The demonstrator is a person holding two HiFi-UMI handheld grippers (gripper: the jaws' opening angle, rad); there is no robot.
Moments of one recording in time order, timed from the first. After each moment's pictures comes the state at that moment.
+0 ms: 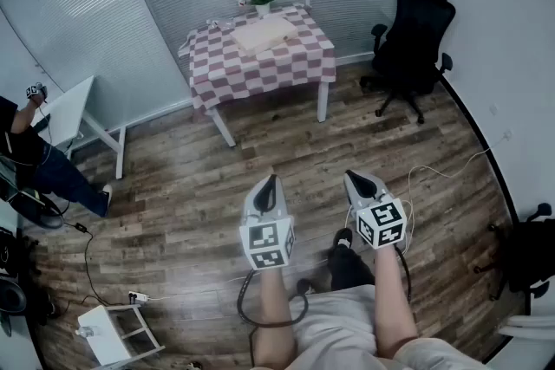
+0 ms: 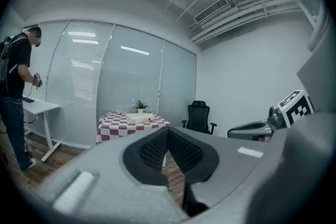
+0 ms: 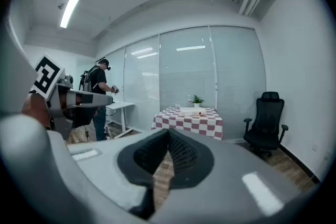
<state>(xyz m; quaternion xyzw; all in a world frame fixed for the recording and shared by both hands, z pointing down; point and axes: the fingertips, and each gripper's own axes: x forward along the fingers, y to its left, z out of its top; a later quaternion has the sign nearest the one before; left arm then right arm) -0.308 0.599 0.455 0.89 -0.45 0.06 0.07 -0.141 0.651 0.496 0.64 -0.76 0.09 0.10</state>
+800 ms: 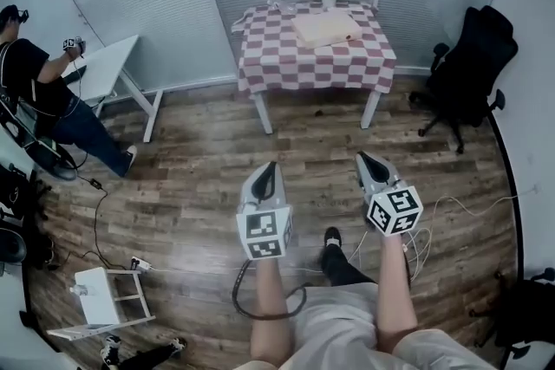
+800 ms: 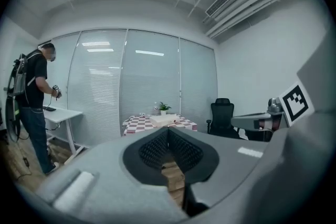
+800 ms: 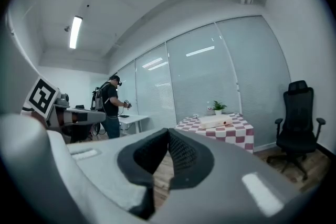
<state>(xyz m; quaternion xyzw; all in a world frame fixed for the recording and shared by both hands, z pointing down) -0.382 0.493 0.450 0.84 -0.53 0.08 0.05 -0.184 0.507 0.471 0.57 -0.81 0.09 0.02</state>
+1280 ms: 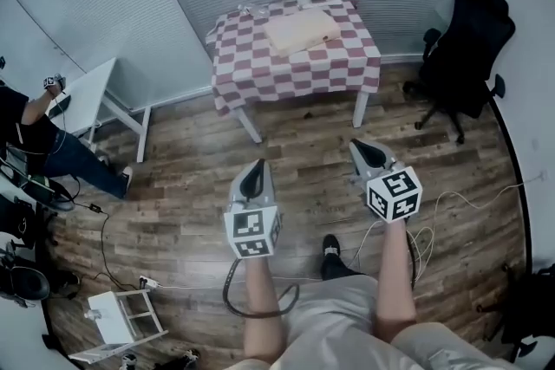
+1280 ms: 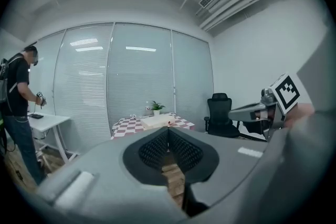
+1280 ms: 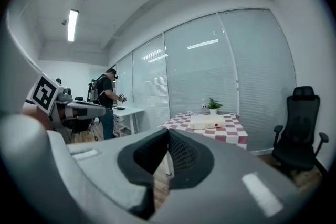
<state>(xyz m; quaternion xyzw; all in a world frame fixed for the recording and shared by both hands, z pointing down) -0.280 0.379 0.446 0.86 -0.50 0.11 0.03 -0.078 0.394 0.471 0.56 -0.82 0.10 0.07</state>
